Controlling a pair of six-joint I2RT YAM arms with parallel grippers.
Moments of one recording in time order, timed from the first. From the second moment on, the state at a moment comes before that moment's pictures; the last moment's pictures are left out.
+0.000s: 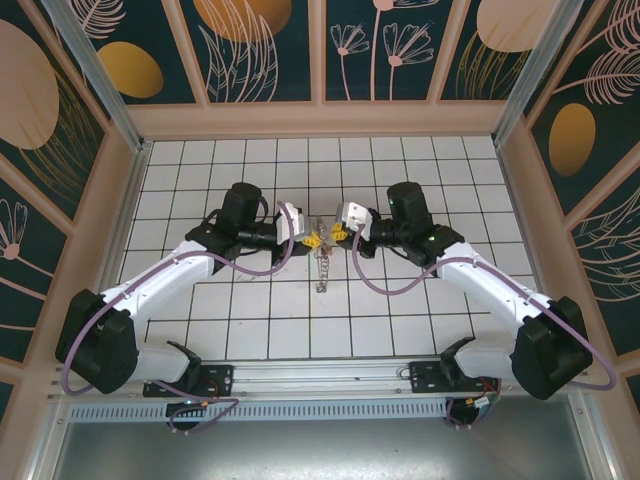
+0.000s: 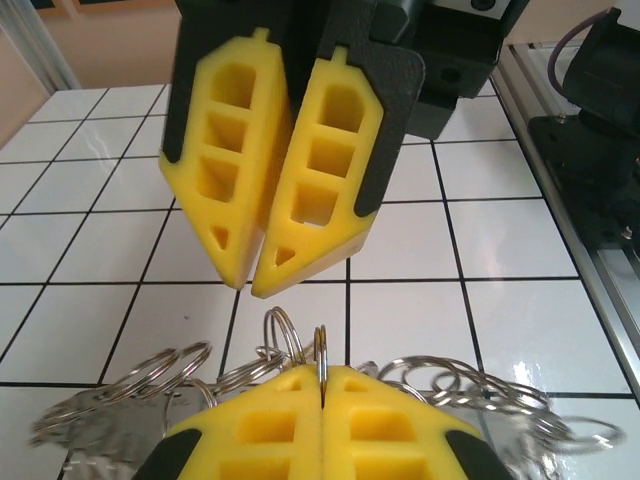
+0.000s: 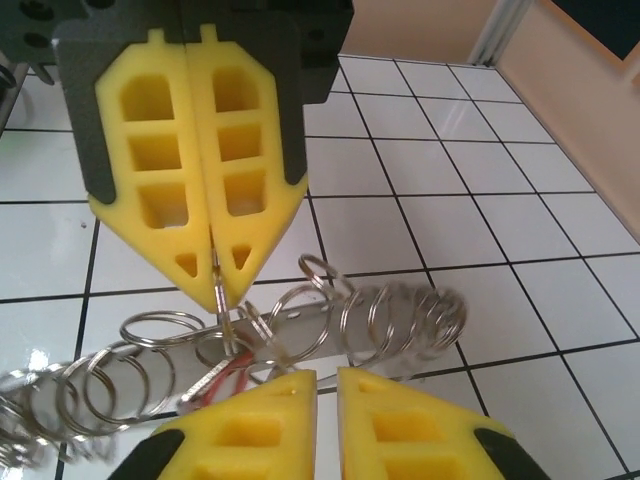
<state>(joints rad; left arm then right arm) -0.55 1.35 0.92 -0.16 0.84 0.56 0.56 1.26 0.88 -0.16 -0.66 -0.62</state>
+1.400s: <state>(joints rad) -0.56 1.34 0.94 -0.25 0.76 0.68 0.58 1.32 1.00 -0.37 -0.72 -0.62</state>
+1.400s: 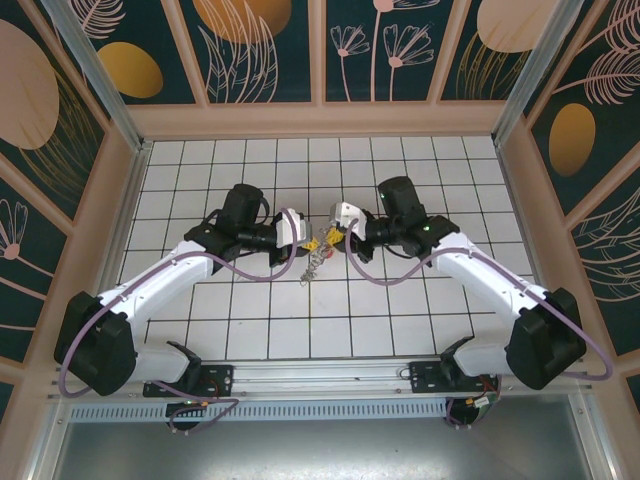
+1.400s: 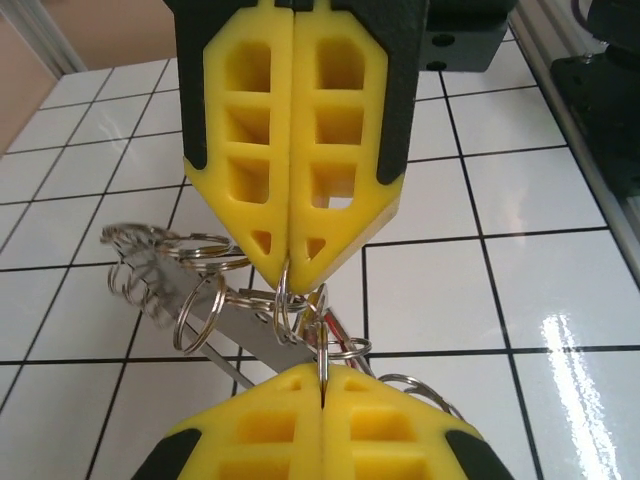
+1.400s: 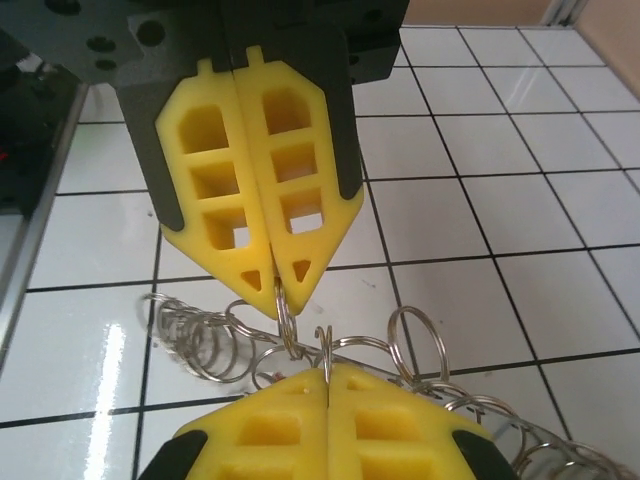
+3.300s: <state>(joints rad) -0.55 1.11 0.70 0.21 0.41 0.34 0.57 1.42 0.95 -0.11 -0.65 -0.22</state>
